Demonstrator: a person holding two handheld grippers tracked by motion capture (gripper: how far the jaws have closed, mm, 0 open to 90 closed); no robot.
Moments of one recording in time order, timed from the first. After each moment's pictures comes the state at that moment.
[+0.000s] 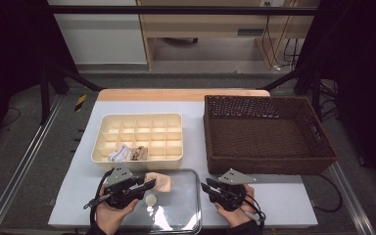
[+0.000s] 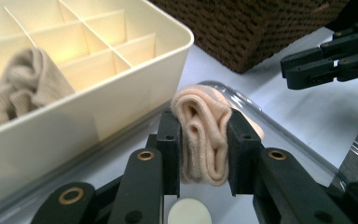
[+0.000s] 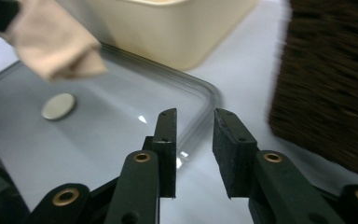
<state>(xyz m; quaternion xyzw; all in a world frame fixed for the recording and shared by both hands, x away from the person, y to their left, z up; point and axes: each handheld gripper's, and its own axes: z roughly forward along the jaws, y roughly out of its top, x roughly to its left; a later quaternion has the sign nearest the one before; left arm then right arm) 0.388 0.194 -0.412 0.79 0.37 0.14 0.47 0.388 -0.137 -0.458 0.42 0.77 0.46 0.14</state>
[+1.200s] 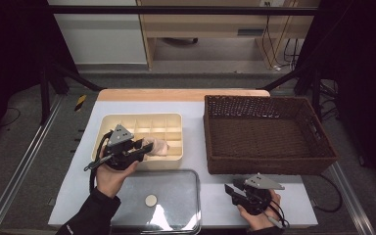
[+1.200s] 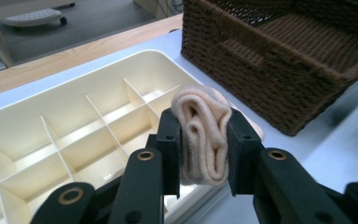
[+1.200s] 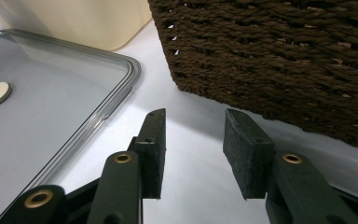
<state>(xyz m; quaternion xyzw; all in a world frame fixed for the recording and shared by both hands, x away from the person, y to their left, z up) 0.457 0.187 -0.353 0.79 0.38 0.21 0.43 0.377 -0.192 -0.466 0.47 0.74 0.44 0.18</state>
